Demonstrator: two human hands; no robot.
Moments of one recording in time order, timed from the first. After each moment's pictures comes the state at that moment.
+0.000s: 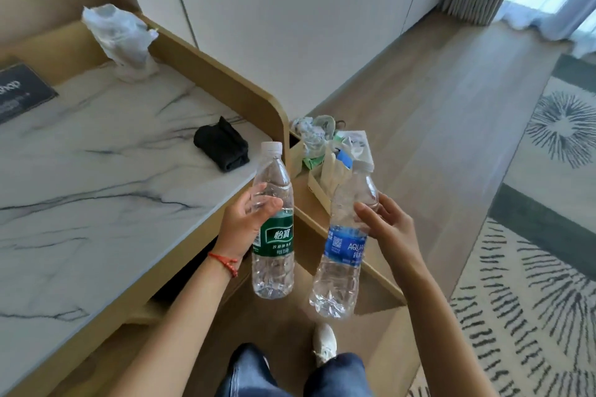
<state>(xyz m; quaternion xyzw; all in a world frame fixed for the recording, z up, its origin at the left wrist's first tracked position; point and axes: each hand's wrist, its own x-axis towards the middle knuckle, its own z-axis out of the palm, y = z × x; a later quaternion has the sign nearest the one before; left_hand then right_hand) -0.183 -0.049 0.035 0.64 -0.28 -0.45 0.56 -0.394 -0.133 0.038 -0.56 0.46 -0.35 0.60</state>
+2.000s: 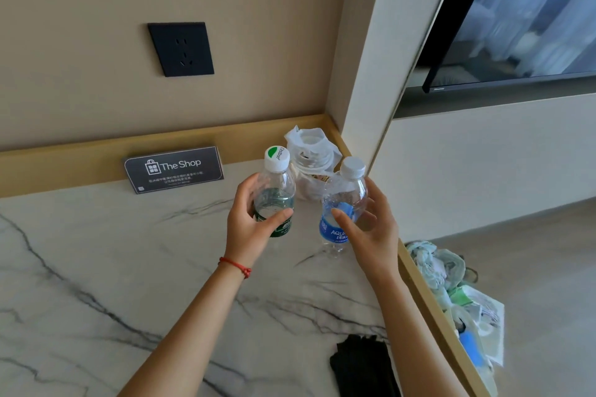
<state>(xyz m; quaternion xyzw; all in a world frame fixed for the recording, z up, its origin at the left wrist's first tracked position) 0.200 -0.145 0.067 0.71 -0.17 -0.04 0.68 0.092 -0.299 0.085 -0.75 0.21 -0.29 0.56</state>
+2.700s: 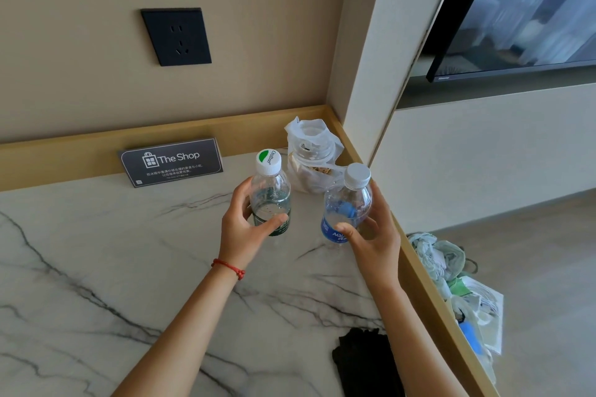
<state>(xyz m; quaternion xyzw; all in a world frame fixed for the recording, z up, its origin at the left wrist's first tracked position) 0.204 -0.134 0.043 0.71 -0.18 -0.04 0.67 0.084 -0.299 0.060 -0.75 0.21 -0.30 0.54</state>
